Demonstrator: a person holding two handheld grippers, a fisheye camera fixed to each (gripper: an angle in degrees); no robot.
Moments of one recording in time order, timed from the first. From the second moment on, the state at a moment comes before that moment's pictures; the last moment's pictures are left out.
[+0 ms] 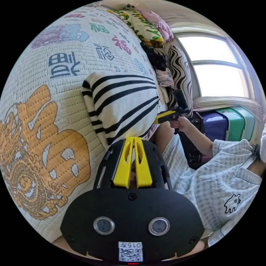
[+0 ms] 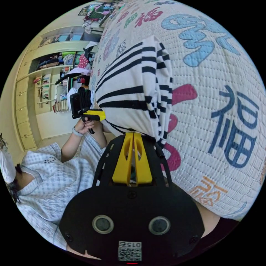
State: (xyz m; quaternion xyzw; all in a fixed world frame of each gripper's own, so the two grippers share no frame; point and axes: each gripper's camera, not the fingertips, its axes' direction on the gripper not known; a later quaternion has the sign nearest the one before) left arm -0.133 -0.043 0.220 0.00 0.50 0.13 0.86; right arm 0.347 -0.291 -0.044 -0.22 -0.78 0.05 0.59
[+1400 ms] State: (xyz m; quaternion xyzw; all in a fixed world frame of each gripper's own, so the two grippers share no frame) left arm 0.098 0.029 0.127 0.15 0.24 0.29 0.91; right arm 0.193 -0.236 -0.207 0.01 -0.46 -0.30 0.83
